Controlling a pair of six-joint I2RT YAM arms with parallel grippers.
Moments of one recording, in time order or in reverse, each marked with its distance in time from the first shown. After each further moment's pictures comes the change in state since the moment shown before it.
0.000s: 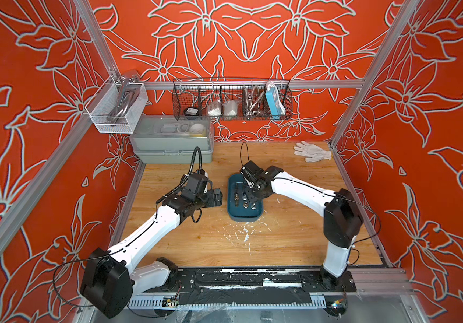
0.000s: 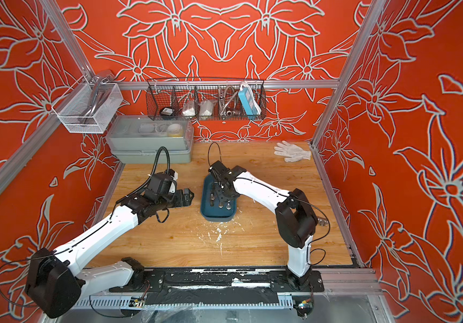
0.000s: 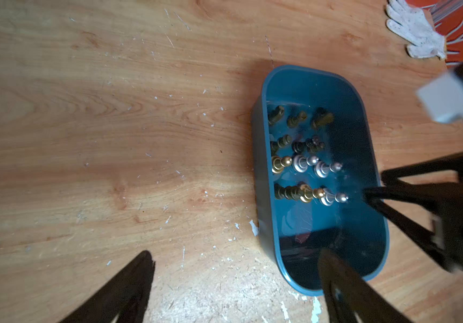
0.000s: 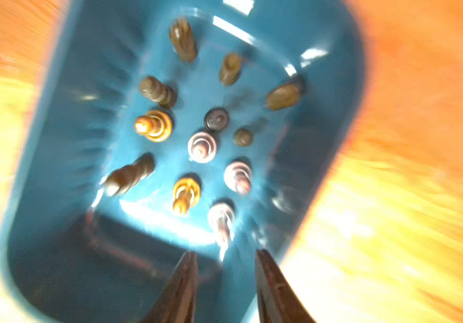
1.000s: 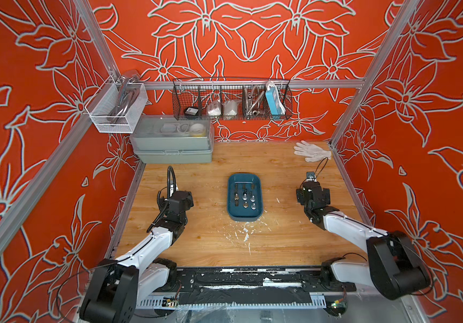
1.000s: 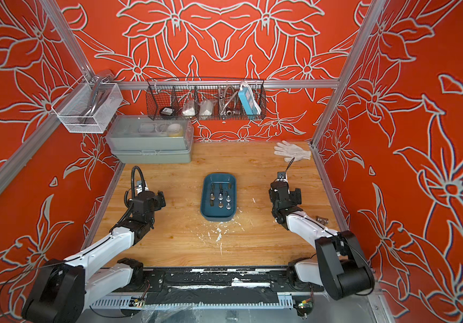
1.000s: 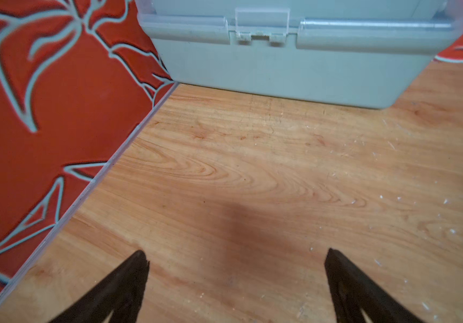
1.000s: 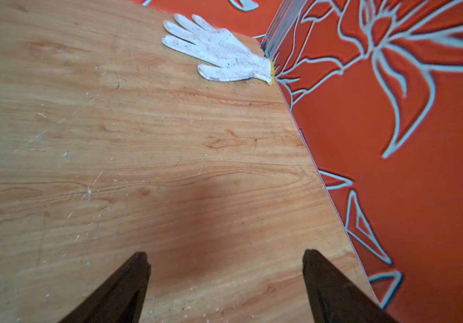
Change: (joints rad) left arm 0.235 -0.080 -0.523 0.727 -0.523 0.326; right arm -0.496 -0.489 -1.004 1.131 0.460 -0.338
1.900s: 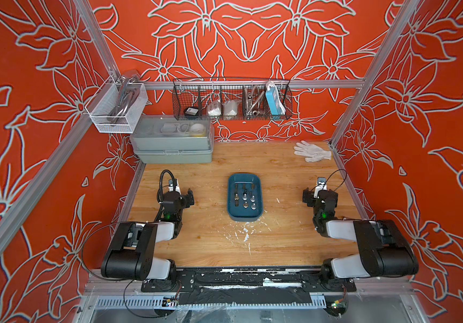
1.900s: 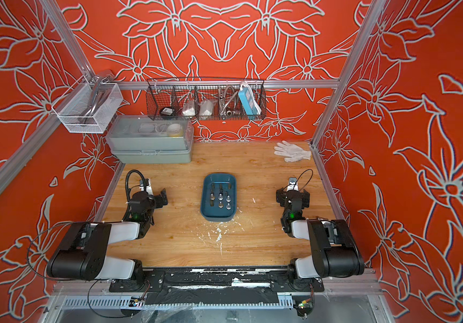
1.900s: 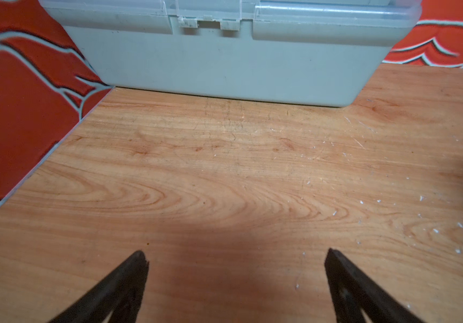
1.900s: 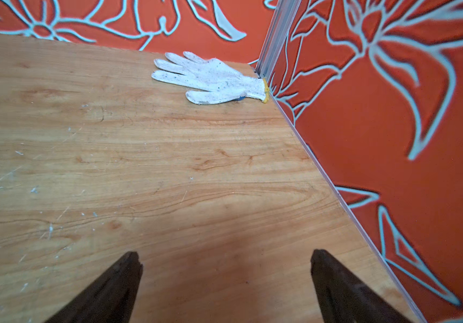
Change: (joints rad) left arm 0.175 0.325 -0.037 0.477 0.369 0.097; right arm -0.211 0.113 -0.213 0.564 -0.273 -0.063
